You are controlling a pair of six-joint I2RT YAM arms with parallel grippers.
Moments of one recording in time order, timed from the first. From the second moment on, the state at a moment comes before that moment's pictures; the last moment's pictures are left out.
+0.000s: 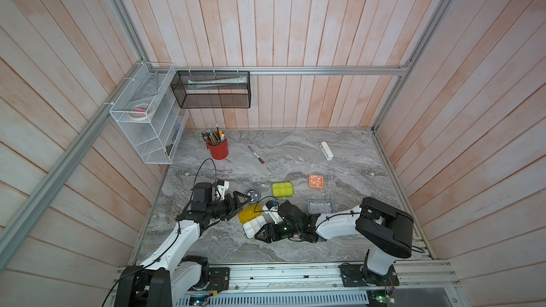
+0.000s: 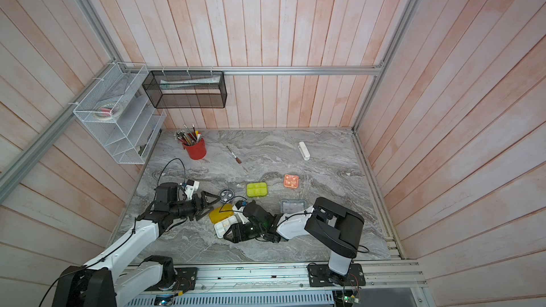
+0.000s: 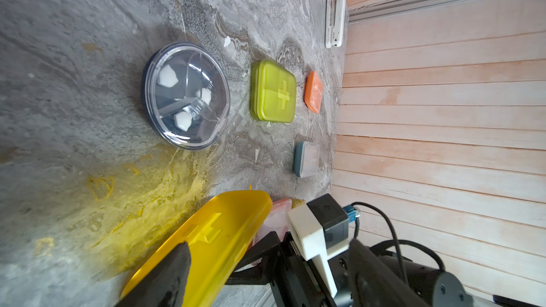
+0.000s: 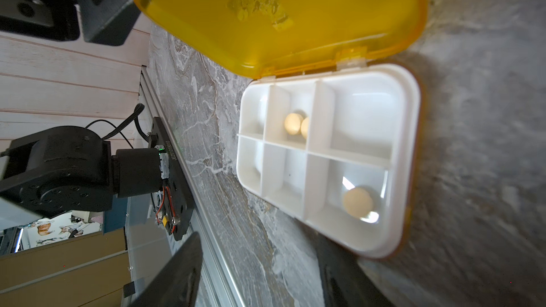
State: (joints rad) left arm -0.11 1.04 0.42 -0.15 0.81 -0.77; right arm 1.12 1.74 0.67 0.40 -0.41 0.89
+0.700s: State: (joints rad) left arm -0.21 1.01 0.35 -0.07 0.81 -0.87; right arm 1.11 1.74 0.67 0.40 -0.41 0.89
